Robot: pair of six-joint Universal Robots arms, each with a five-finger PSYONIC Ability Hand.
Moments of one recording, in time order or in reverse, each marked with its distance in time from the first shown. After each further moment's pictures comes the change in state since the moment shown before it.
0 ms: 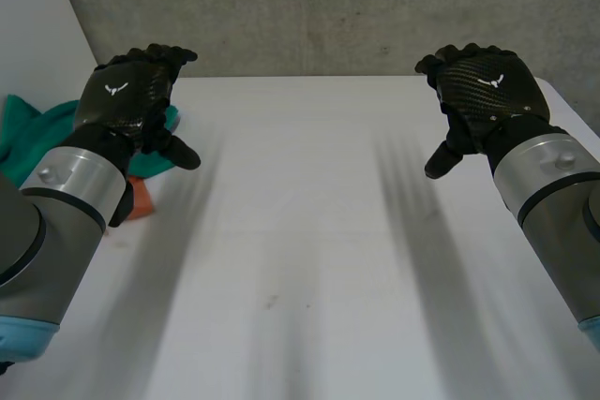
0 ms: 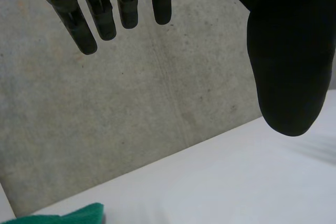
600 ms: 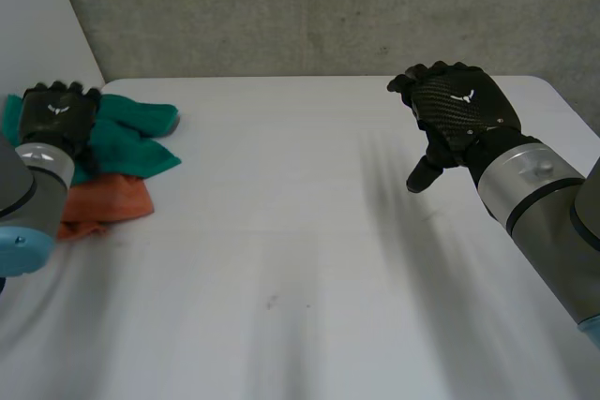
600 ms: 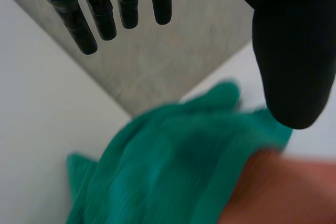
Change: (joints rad) left arm 0.338 -0.377 0.154 0.116 0.004 0.446; right arm -0.013 0.042 0.001 0.004 -0.121 -0.014; left_hand 0.000 0.000 0.000 0.000 0.000; right_hand 0.000 0.000 0.000 0.000 0.000
